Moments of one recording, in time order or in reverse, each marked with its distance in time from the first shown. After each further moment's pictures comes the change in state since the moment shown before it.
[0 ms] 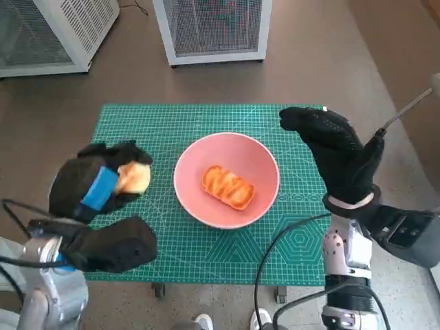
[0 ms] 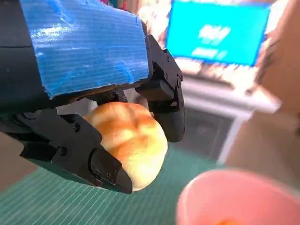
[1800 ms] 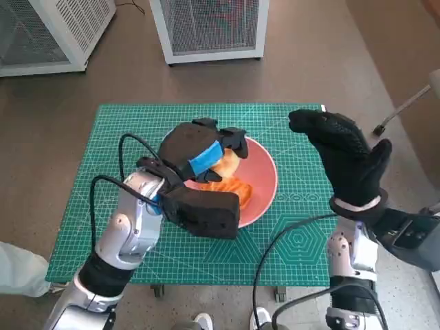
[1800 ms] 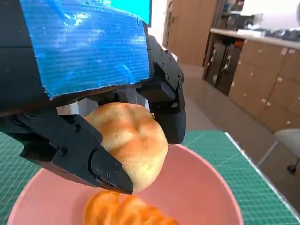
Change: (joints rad) left arm -0.405 -0.164 -0.313 0.527 -0.045 -0.218 -0.024; right arm 0.018 -0.020 -0.021 0.008 0.000 -0.017 0.002
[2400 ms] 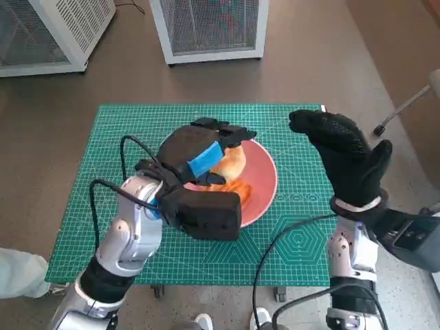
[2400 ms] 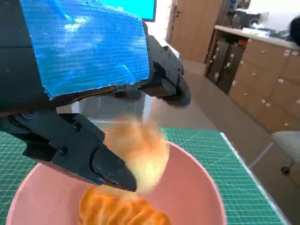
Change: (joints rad) left arm 0.029 -0.006 0.024 -0.123 -0.028 0.077 -0.057; right arm -0.003 0.000 0.000 0.005 -0.001 -0.005 -0.001
